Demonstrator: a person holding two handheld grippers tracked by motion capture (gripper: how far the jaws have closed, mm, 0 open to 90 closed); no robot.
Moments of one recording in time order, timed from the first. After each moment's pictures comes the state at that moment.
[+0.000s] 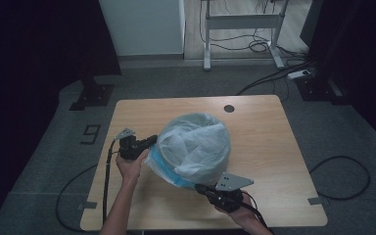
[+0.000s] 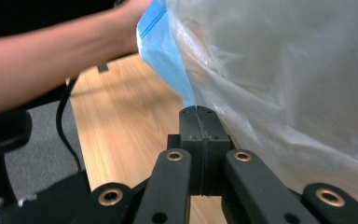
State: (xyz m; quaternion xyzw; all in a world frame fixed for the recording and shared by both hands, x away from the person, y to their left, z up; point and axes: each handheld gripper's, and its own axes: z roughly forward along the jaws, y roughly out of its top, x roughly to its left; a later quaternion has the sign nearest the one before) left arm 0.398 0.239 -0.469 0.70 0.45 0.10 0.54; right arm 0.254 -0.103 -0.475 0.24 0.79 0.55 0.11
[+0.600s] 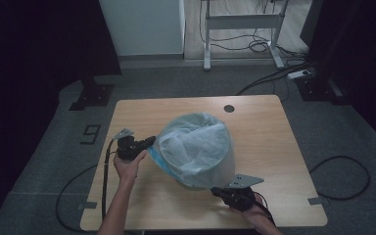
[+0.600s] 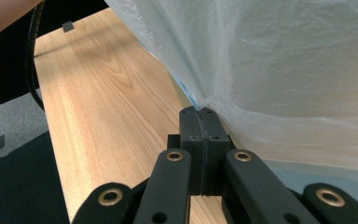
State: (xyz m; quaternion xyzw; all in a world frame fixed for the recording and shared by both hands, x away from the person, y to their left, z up) left arm 0.397 0.243 -0.468 0.71 0.46 0.09 0.53; right arm 0.273 -0.146 -0.525 0.30 0.80 0.51 0.07
